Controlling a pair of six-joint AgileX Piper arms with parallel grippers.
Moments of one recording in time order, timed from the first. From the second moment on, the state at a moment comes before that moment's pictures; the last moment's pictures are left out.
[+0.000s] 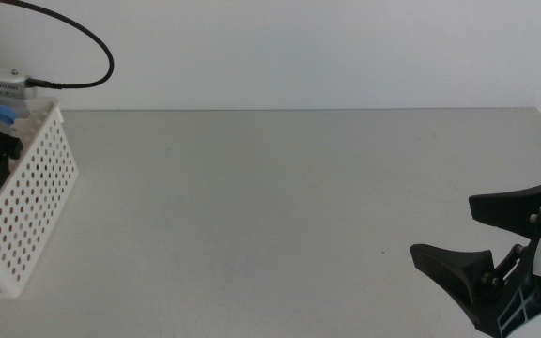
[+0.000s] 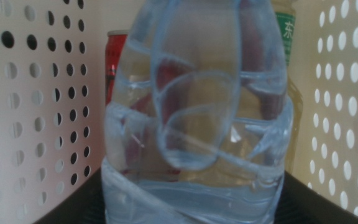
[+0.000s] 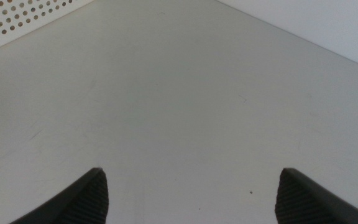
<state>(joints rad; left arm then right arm) 0.22 1.84 -1.47 0.13 0.95 0.20 0.65 0.81 -0.60 -0.04 0.33 0.01</state>
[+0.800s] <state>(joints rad) 0.20 1.65 -1.47 0.04 1.05 0.21 0.65 0.81 -0.60 -0.04 0.33 0.01</state>
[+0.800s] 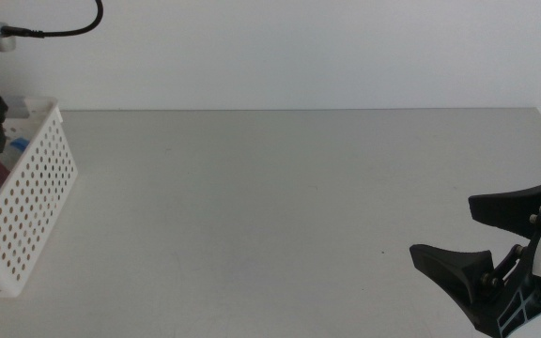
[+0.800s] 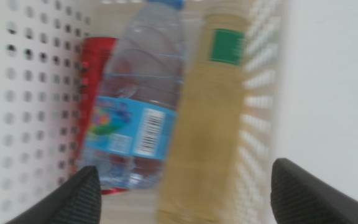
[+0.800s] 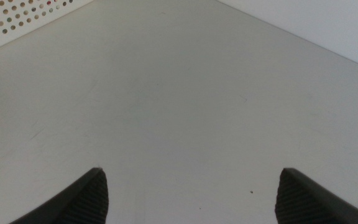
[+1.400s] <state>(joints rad) 0.04 1.24 -1.33 0.01 1.03 0.15 0.65 0.81 -0.60 -0.04 0.33 0.01</state>
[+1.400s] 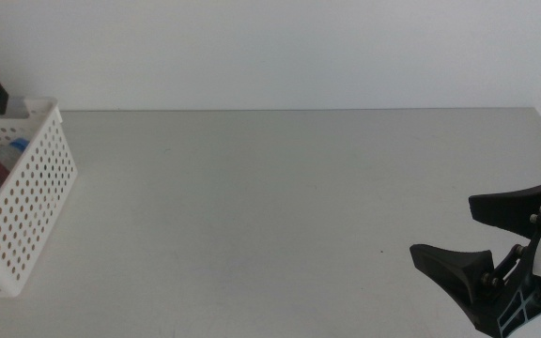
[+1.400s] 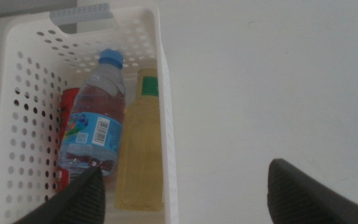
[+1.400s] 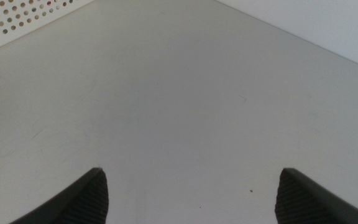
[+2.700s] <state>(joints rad) 0.04 0.85 -1.03 0.01 0.95 0.14 0.58 0.71 -0.60 -0.04 0.34 0.01</state>
